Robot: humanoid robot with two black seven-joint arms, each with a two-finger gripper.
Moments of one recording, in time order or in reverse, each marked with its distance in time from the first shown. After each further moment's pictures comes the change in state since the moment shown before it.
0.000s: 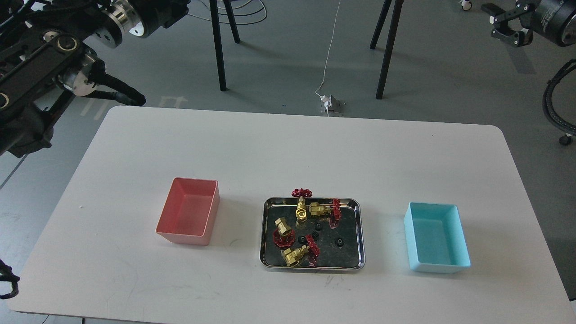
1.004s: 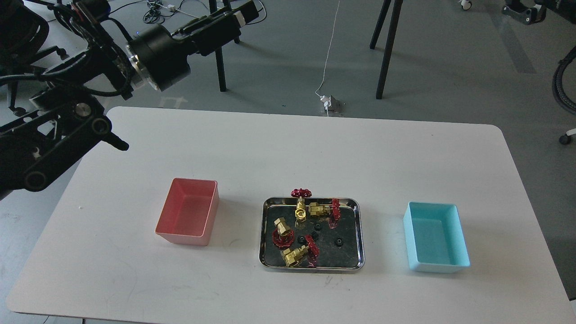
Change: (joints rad) left arm 0.195 0.022 0.017 -0.200 0.911 0.044 -0.285; right arm 0.079 -0.006 -0.006 -0.007 -0.016 -0.009 0.002
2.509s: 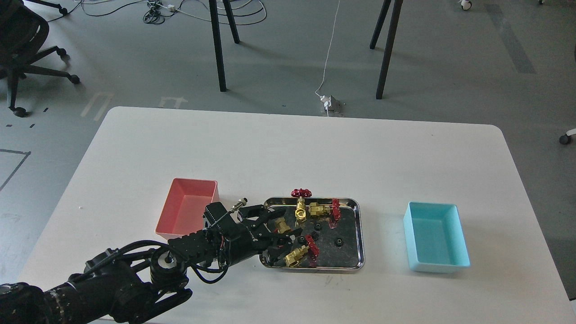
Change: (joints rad) left arm 0.366 -0.364 0.428 0.401 0.564 0.353 0.093; right arm 0.111 -0.019 -0.011 0.000 -0.001 -0.032 -0.003
